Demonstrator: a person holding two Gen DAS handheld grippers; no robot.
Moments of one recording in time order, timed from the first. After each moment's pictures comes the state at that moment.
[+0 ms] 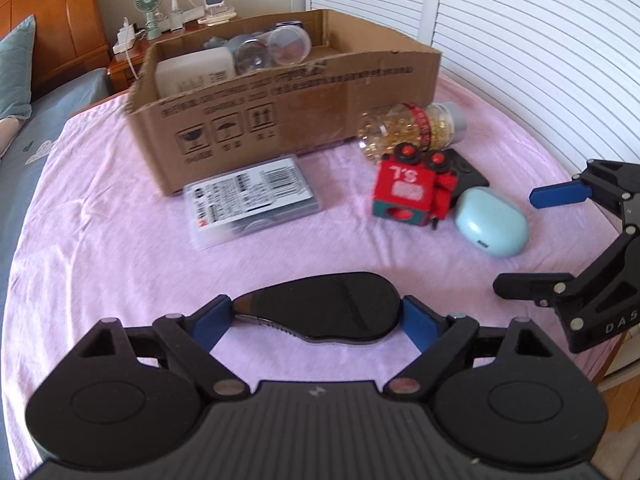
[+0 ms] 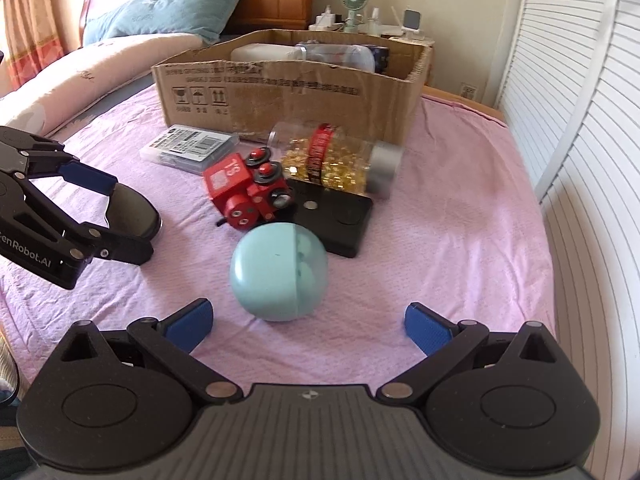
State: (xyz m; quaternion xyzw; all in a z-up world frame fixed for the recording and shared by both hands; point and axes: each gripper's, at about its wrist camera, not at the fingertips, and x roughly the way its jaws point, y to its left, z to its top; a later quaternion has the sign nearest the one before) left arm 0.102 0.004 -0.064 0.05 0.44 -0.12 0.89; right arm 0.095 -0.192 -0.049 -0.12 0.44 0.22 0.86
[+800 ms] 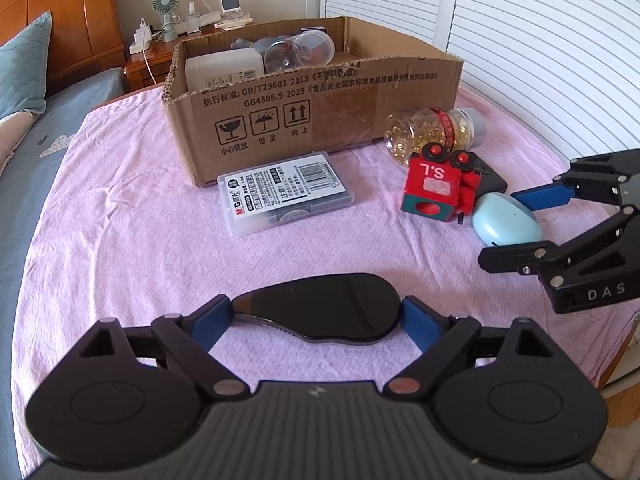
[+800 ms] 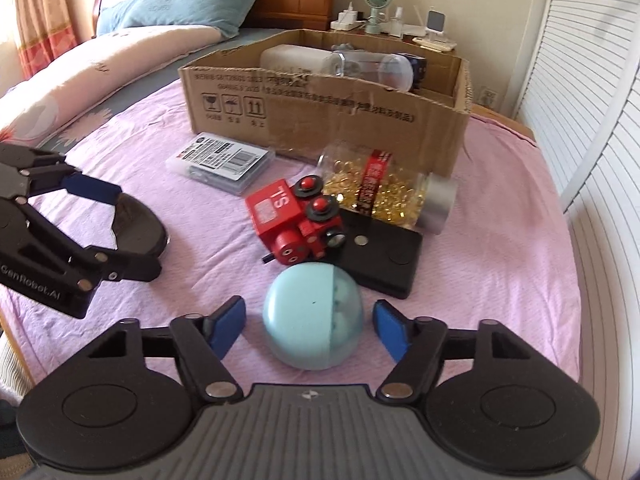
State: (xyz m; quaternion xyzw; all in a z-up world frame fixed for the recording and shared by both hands) left arm 0.097 0.019 -0.066 0.04 0.43 -0.11 0.90; right arm 0.105 -0.164 -0.039 -0.12 0.45 0.22 0.86
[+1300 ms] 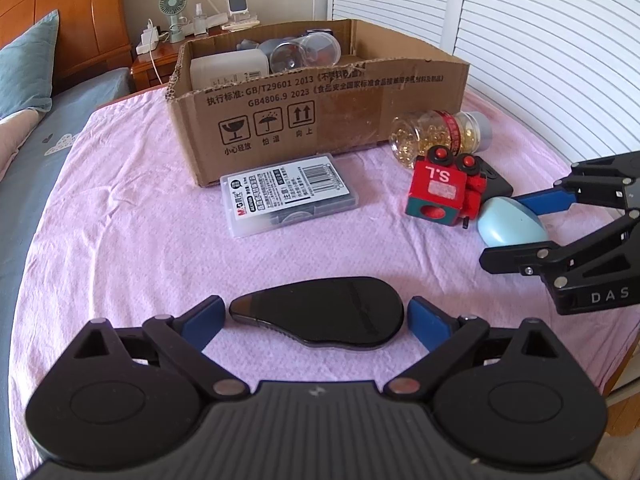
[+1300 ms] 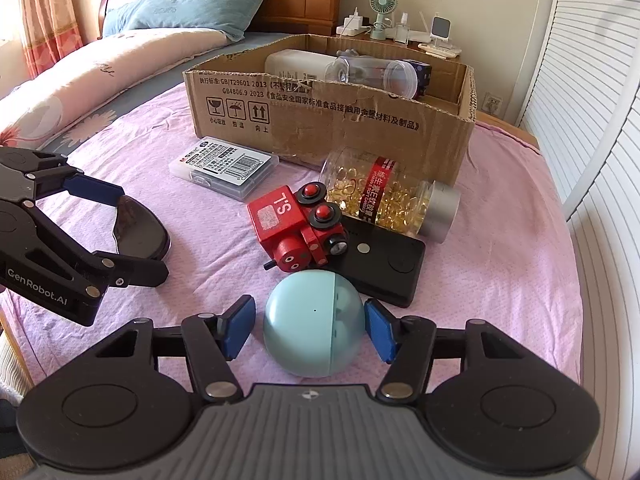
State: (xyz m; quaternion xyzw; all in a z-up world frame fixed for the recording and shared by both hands) left arm 0.096 0.020 -0.069 0.04 0.42 -0.10 0.90; right arm 0.106 -0.163 -0.039 -0.13 0.44 0.23 0.86
